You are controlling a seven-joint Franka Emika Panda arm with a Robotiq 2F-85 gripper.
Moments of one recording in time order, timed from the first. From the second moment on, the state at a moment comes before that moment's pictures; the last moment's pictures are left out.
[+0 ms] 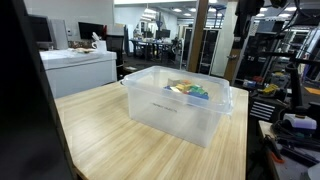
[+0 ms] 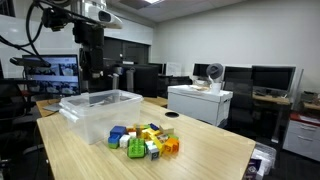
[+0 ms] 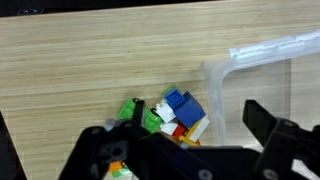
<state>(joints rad) -0.19 -0.54 -0.28 -2.47 -0.13 1.90 -0.17</state>
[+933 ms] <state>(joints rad) -0.19 -0.49 -0.28 -2.47 -0.05 1.97 -0.12</state>
